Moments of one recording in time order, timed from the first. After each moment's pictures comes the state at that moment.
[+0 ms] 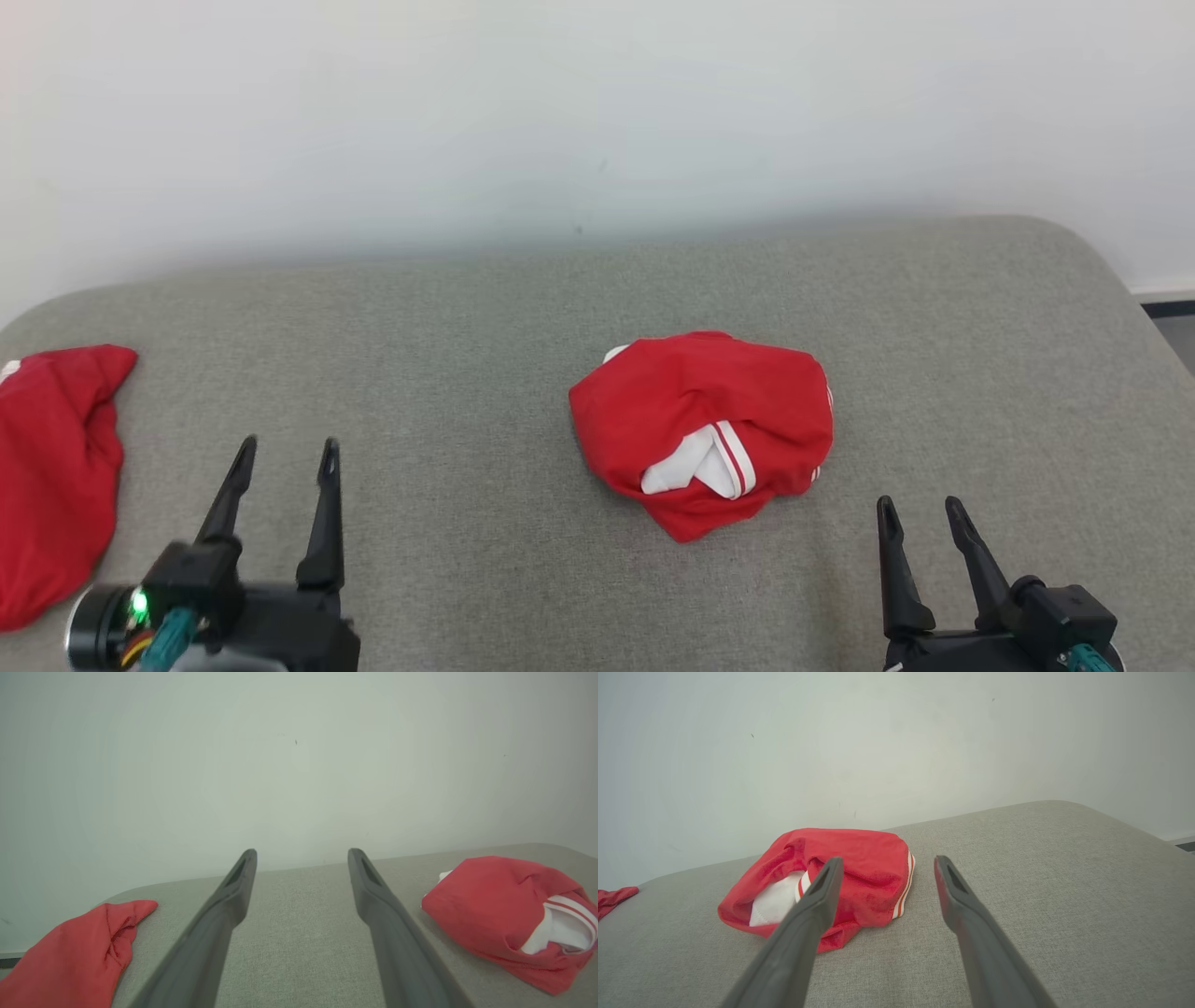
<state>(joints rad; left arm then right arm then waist) -0.21 0.34 -0.31 0.20 -0.40 0.11 -0.26 0.00 -0.05 -0.04 0.21 0.20 0.13 -0.26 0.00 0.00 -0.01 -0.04</state>
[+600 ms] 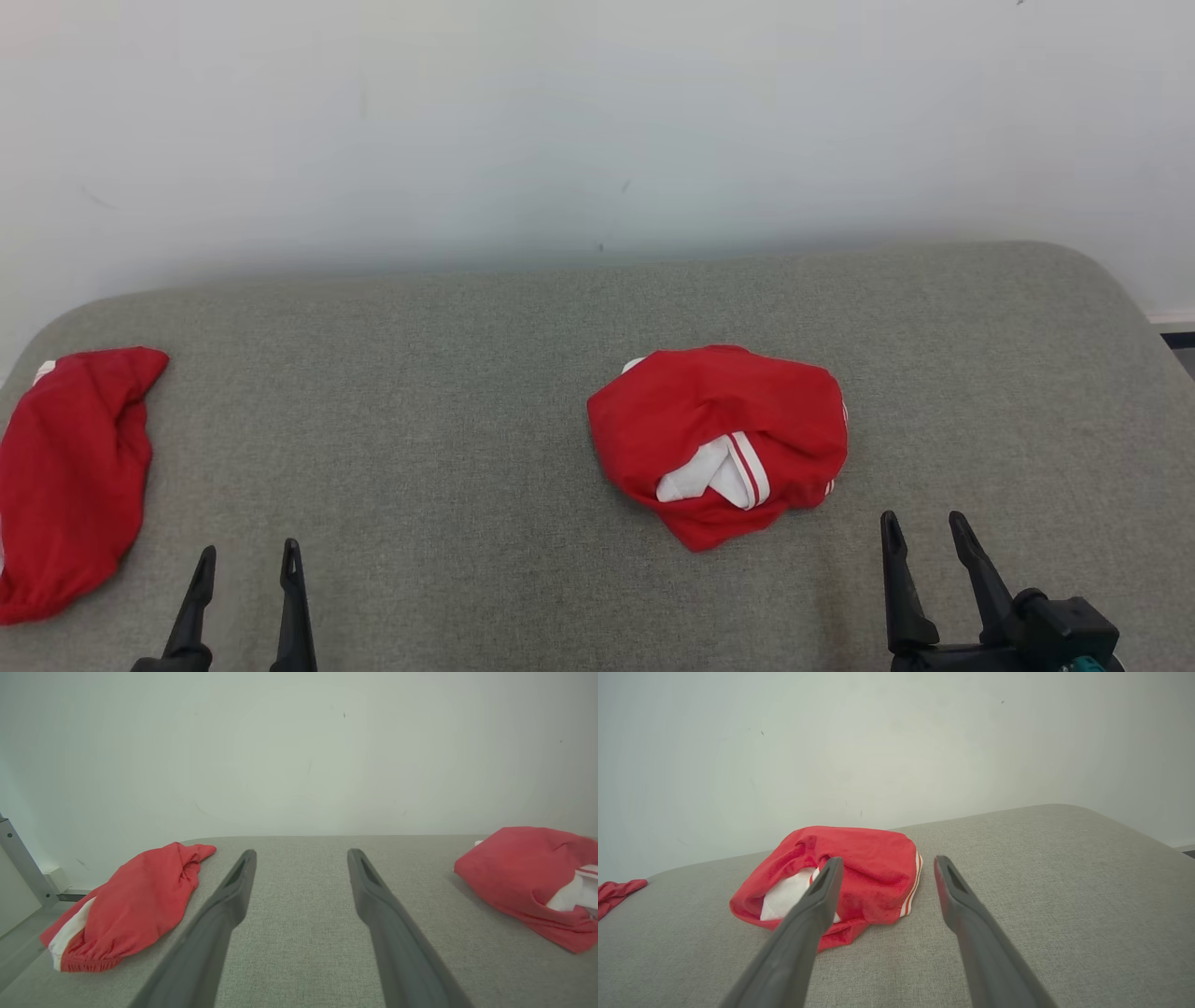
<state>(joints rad) 0.03 0.33 -0.23 0.08 -0.38 0.20 -0.26 0.03 -0.05 -0.05 0.20 0.18 0.13 -0.25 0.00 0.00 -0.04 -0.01</state>
